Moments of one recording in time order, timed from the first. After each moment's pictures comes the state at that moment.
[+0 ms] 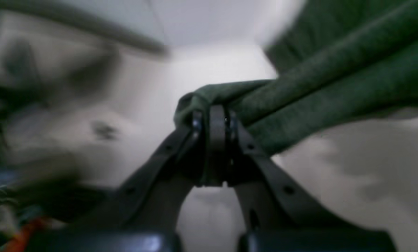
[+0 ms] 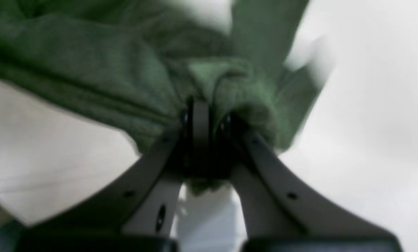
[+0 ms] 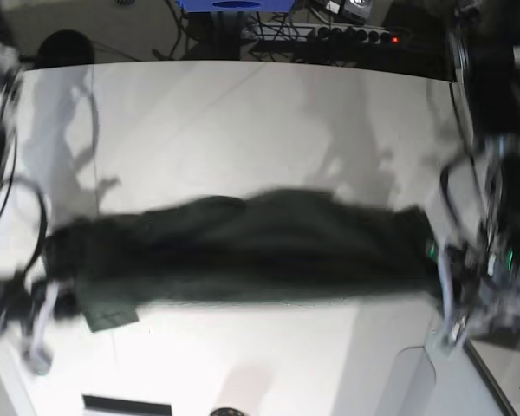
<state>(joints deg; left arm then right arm) -21.5 -24.0 -5.1 86.3 3.3 -42.2 59.2 31.5 21.4 5.9 63.3 24.5 40.6 -64.0</state>
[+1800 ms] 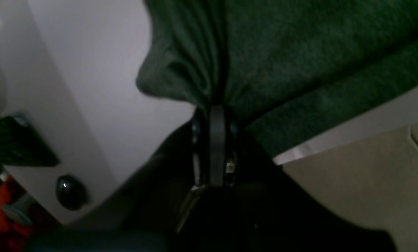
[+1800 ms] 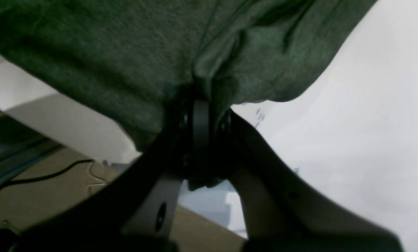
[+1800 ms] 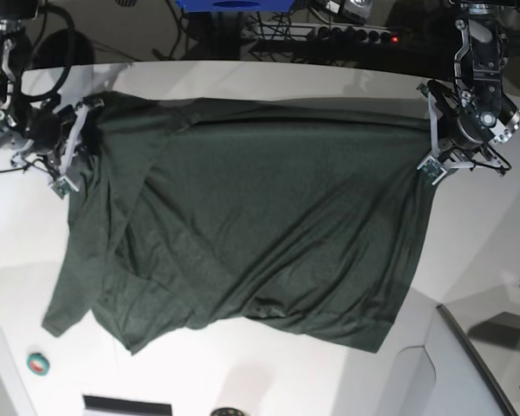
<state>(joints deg) 17.0 -20.4 -14.4 98.9 16.1 -42.1 51.7 -12.9 14.9 12.7 92.4 15.4 40.3 -58.5</state>
